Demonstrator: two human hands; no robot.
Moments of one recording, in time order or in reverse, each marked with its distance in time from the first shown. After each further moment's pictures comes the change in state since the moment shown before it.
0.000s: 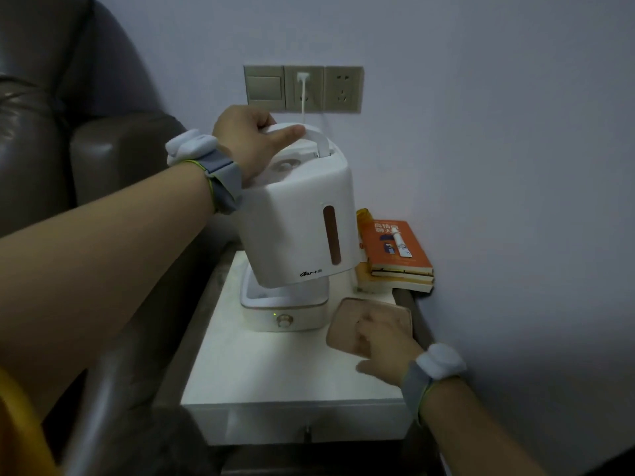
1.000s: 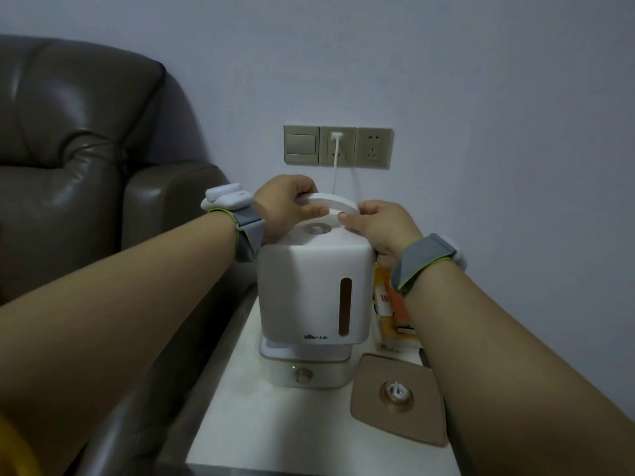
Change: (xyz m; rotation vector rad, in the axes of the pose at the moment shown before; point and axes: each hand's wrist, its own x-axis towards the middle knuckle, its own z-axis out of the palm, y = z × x) left_hand 0.003 -0.006 -0.001 0.130 -0.239 0.166; right_hand 0.069 -0.084 -0.211 1.239 0.498 0.028
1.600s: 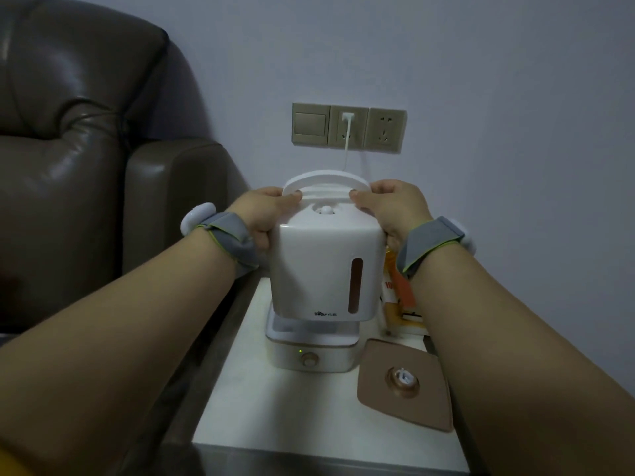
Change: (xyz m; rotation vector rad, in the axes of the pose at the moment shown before) left_hand -0.017 -0.042 0.014 -0.972 0.058 -0.507; right_hand 0.012 0.002 0.010 -0.019 0.137 -0.064
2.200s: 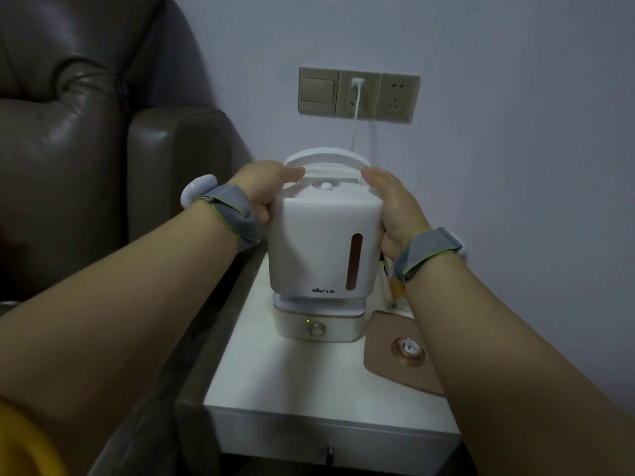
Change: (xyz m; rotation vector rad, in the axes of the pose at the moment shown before) left_hand -0.002 -0.006 -0.009 0.005 0.034 -0.073; right_hand -0.019 0.041 0.013 0.352 -0.147 0.079
